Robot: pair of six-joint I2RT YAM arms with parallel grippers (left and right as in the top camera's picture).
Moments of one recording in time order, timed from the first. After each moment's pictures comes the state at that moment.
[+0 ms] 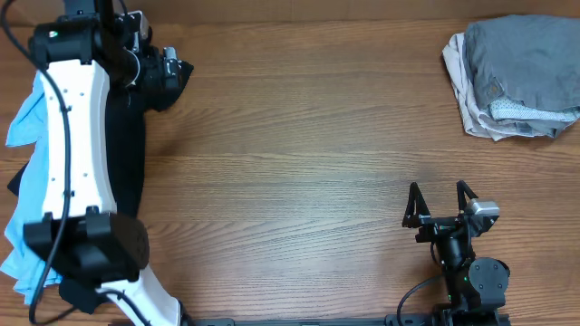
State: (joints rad) left arm 0.12 1.92 2.09 -1.31 0.18 -0.05; right arm 0.04 0.01 0.02 -0.03 -0.06 0.22
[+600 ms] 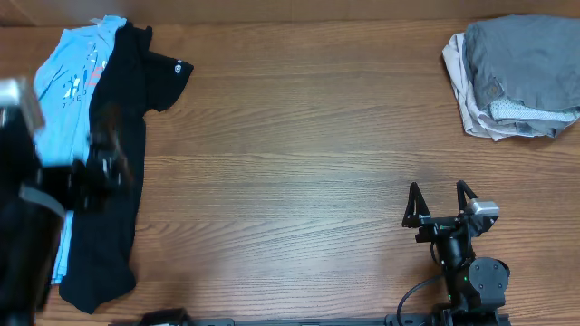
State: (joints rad) left arm 0.12 1.05 1.98 -1.25 0.07 -0.04; right arm 0.04 0.01 0.02 -0.03 -0.06 0.22
